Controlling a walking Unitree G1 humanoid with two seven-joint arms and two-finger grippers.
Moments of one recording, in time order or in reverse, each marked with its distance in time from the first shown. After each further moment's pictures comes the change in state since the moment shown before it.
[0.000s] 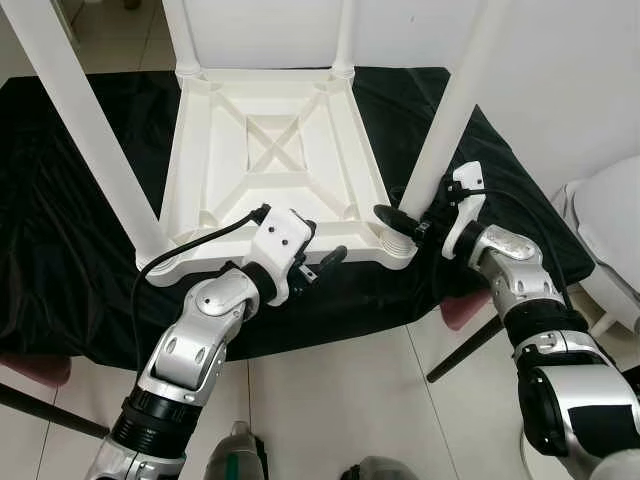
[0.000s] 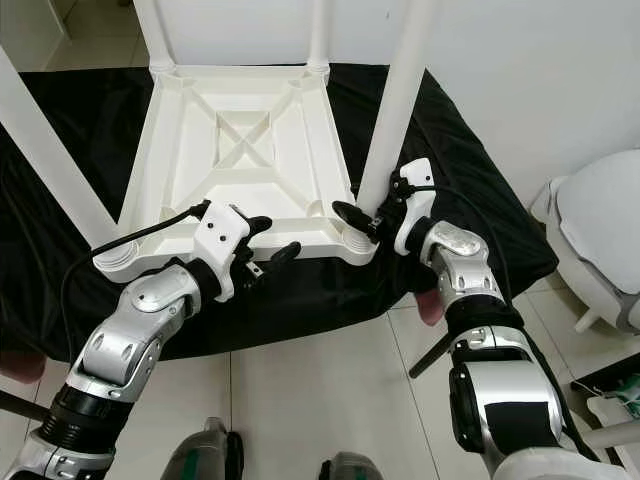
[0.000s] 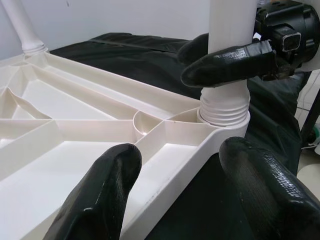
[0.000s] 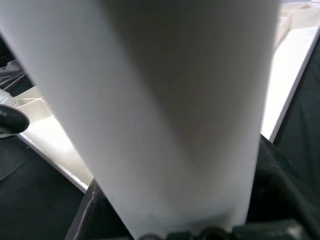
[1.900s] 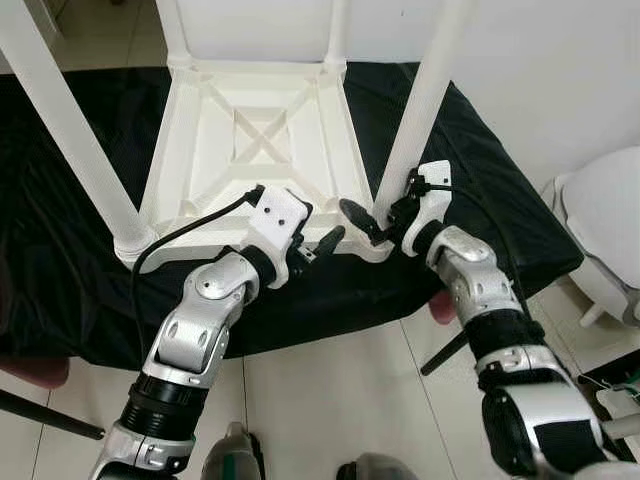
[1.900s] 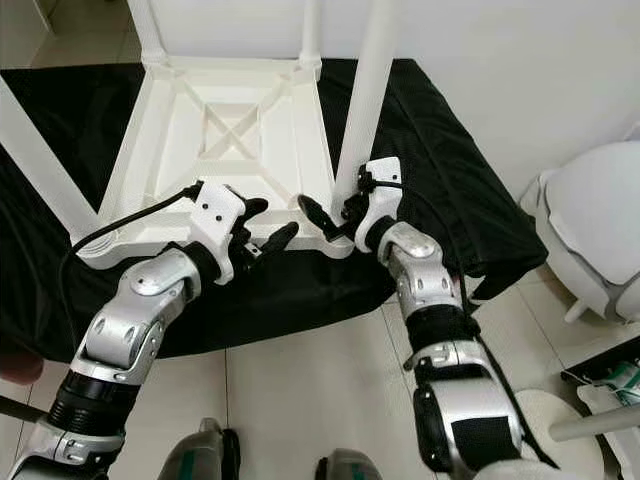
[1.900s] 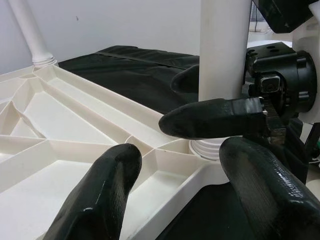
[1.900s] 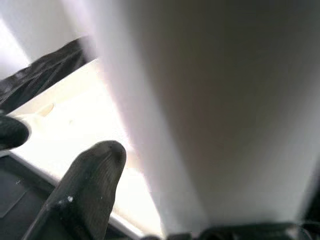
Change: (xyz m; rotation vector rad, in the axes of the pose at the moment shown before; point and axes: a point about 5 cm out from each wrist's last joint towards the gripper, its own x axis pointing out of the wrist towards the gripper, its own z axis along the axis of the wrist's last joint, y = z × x) left arm 0.006 0.012 0.012 -0.003 -0.038 0.052; right arm 0.034 0.031 0.003 0.049 -0.018 -0.076
